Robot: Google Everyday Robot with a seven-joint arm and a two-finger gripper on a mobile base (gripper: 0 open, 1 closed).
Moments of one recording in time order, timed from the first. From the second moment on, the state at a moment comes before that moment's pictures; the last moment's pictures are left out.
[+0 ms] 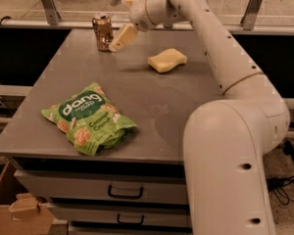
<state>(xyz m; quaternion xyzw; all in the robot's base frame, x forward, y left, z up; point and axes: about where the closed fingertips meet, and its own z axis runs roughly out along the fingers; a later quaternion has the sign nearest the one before) 0.827 0.081 0.928 -0.61 0.59 0.16 0.51</state>
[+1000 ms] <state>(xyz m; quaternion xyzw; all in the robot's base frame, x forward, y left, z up) 0.874 0.139 0.892 -0.50 0.66 0.23 0.51</state>
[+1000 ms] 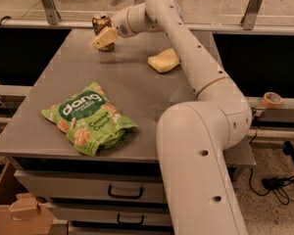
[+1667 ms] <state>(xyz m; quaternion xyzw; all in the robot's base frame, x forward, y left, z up) 0.876 0.141 0.891 -0.46 0.66 0.29 0.51</state>
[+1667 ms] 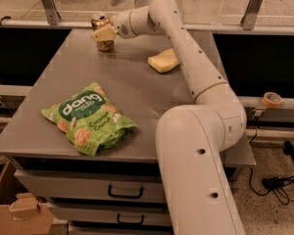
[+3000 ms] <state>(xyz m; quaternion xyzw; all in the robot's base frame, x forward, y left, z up) 0.871 0.099 0.942 -0.45 0.62 0.29 0.57</state>
